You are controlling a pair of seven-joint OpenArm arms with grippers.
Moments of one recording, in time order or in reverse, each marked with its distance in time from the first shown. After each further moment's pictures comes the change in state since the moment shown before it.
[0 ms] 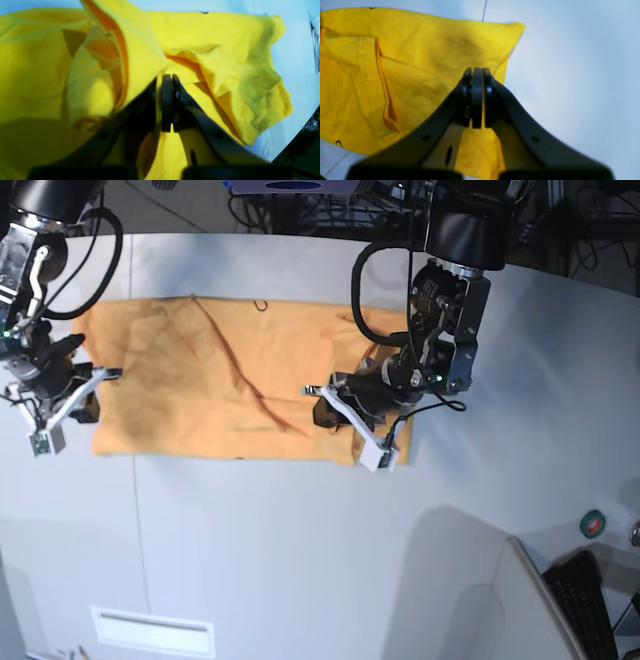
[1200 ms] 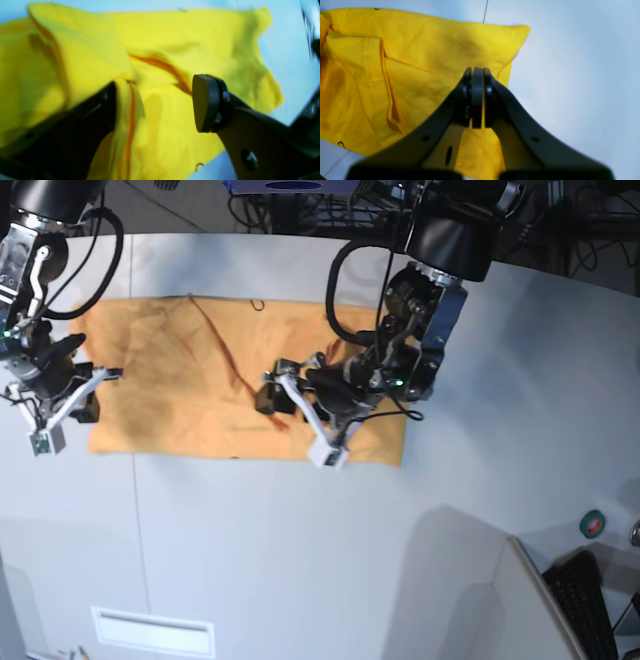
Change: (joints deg) left arm -3.3 1.4 11.7 -2.9 0.2 0.3 0.4; right arm 0.0 -0.1 0.0 0.0 0.0 0.0 0.0
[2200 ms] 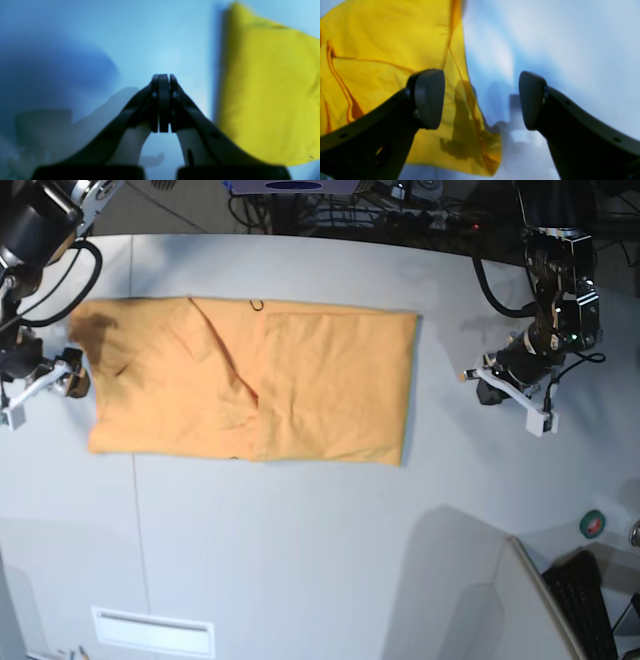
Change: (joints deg) left arm 13.7 -15.6 -33.7 9.3 -0.2 -0.5 -0.3; right arm 10.9 1.7 19.0 -23.8 -0.2 7.9 -7.0
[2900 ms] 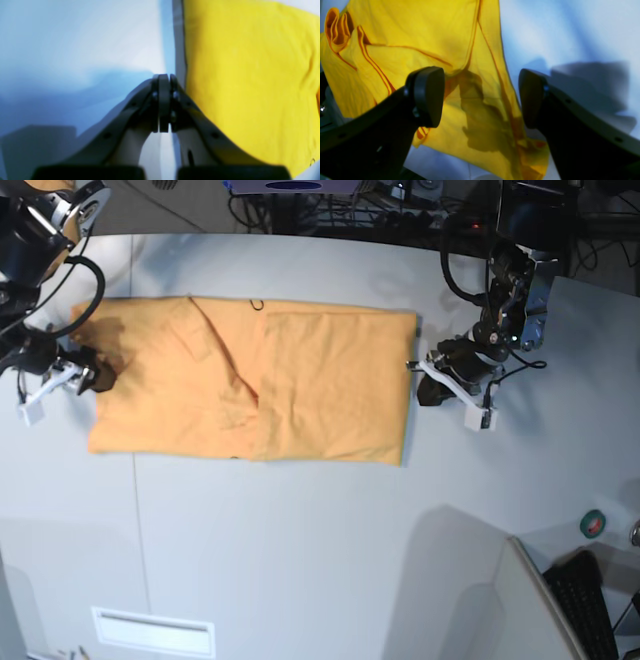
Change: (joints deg) left arm -5.8 0.0 19.6 -17.5 -1.6 -1.0 -21.2; right arm 2.8 3.4 -1.7 -12.0 12.9 0.5 -10.3
